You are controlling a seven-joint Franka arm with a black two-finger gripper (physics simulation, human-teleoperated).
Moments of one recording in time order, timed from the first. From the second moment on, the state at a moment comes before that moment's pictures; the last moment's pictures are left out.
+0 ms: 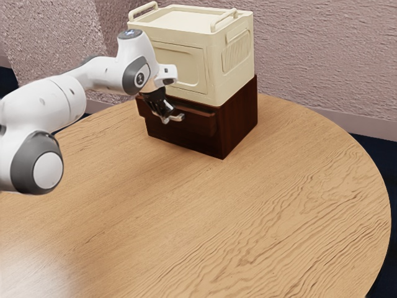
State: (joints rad) arm 0.15 0.85 -0.10 -0.93 0.07 2.05 0.27
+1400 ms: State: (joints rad) arm 0.10 1.01 -0.09 -0.73 0.06 2.07 0.27
